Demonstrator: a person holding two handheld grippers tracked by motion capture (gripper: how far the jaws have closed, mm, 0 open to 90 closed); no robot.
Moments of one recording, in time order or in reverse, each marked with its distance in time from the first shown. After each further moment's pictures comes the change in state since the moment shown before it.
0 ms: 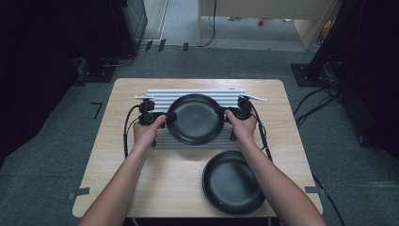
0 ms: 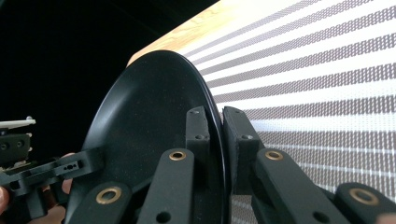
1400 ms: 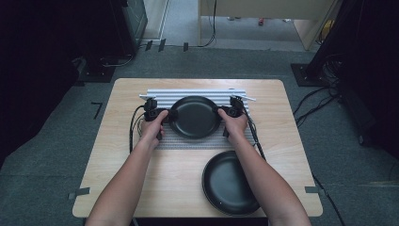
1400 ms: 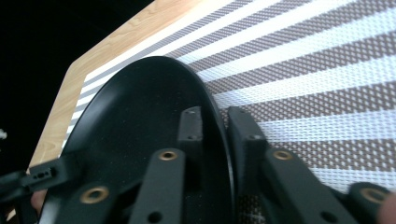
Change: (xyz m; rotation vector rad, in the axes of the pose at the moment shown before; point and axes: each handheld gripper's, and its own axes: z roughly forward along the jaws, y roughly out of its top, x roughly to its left) left arm 0.052 0.013 0.052 0.013 -0.034 -0.175; right arm -0.032 0.003 0.058 -0.028 -0.139 -0.015
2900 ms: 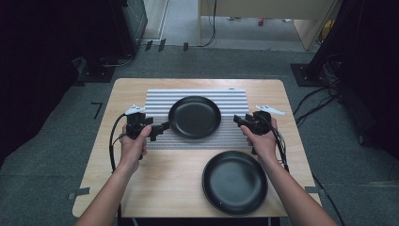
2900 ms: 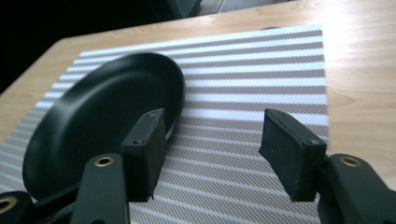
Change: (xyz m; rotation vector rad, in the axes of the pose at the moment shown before) left arm -0.073 -0.074 -0.114 -0.166 0.166 0.496; right arm 0.001 -0.031 -0.137 -0.151 -0.138 -0.340
